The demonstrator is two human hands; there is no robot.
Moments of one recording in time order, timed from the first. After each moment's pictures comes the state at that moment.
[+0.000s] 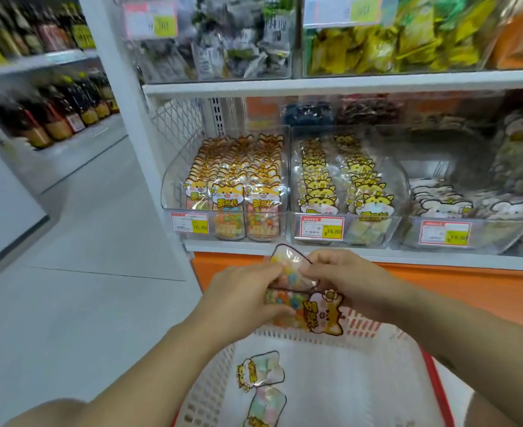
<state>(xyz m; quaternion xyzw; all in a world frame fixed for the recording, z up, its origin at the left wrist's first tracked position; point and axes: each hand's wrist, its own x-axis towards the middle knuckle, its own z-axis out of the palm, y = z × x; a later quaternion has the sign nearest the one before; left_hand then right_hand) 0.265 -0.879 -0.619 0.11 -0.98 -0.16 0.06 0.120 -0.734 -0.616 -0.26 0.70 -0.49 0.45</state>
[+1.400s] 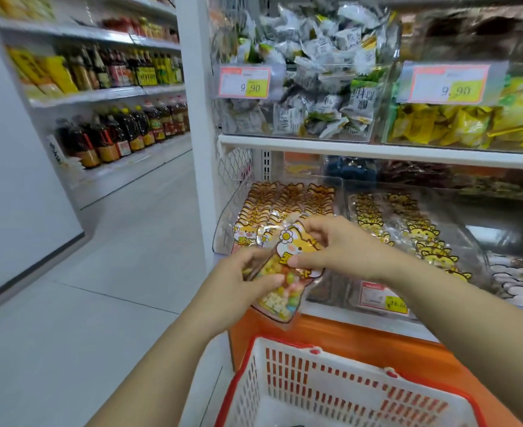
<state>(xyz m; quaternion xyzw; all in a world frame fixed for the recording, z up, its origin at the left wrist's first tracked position) 0.271 -0.979 -0.585 0.21 -0.77 -0.55 0.22 0.105 -0.860 -0.526 -0.56 0.72 -0.36 0.22</state>
